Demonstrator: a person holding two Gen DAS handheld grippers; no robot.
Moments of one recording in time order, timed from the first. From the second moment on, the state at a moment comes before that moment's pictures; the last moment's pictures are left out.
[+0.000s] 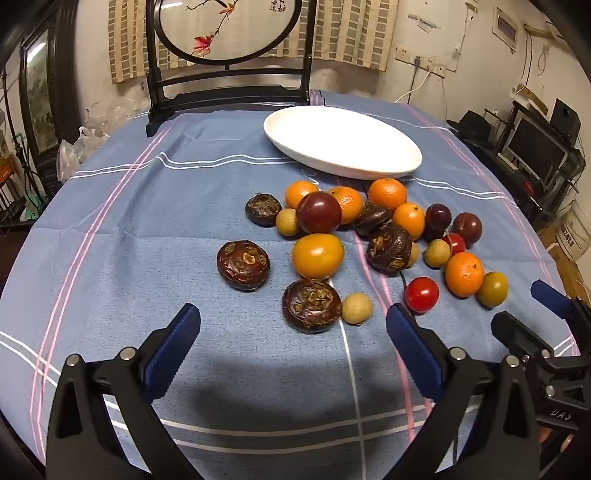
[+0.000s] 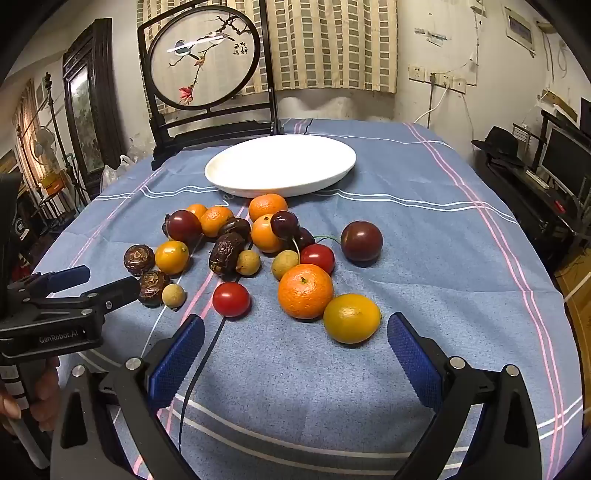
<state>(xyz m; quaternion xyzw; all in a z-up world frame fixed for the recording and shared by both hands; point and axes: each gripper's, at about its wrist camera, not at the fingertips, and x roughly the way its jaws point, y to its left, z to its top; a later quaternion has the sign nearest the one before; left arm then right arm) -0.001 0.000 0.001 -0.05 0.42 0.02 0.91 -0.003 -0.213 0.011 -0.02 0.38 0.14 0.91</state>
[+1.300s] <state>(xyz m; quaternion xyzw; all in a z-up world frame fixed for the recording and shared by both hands) -0.001 -0.001 -0.004 -0.03 0.42 0.03 0.91 0.001 -0.213 0.008 -0.02 0.39 0.14 0.91</state>
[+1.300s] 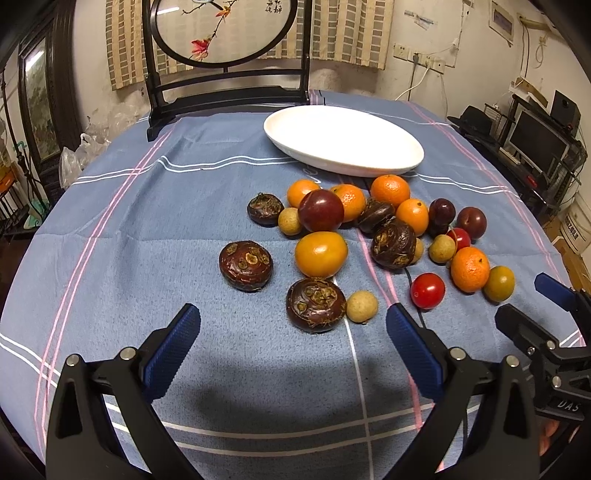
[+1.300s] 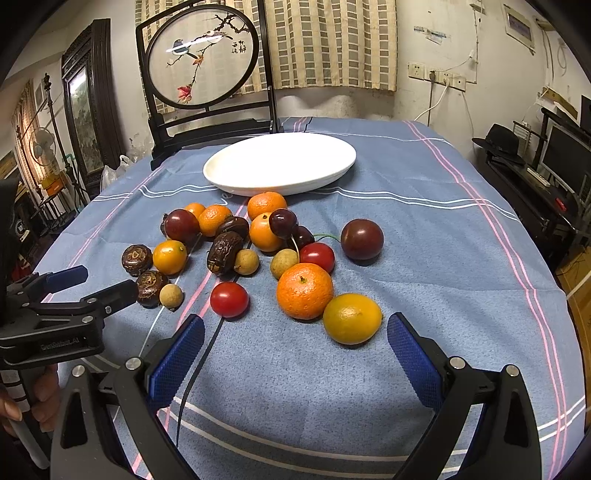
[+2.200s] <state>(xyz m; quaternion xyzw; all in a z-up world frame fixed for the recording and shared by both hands) -0.001 0.000 -0.010 -0.03 0.43 0.04 0.90 -0.001 -0.216 0.003 0.00 0.39 0.14 0.91</state>
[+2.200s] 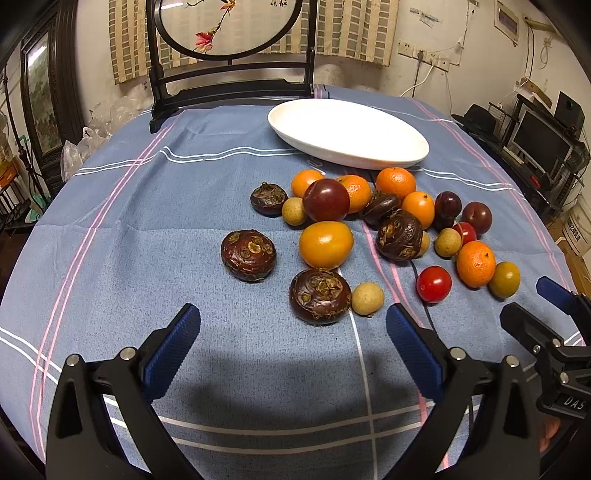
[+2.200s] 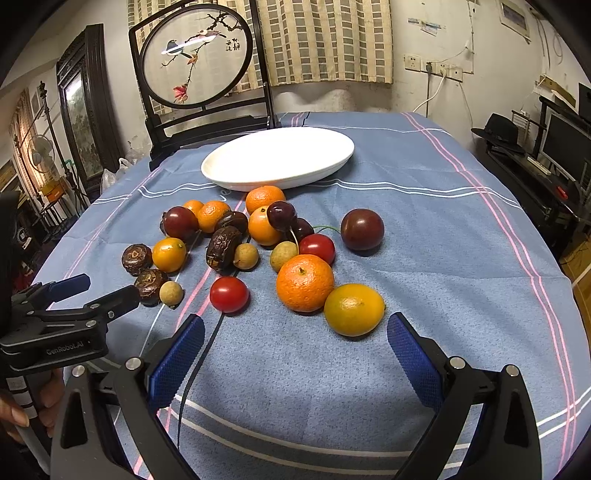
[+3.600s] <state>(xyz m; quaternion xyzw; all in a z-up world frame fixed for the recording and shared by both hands) 0.003 0.021 -0.037 -0.06 0.48 0.00 0.87 -0.004 -0.228 -0.003 0.01 0.40 0.16 0.90</state>
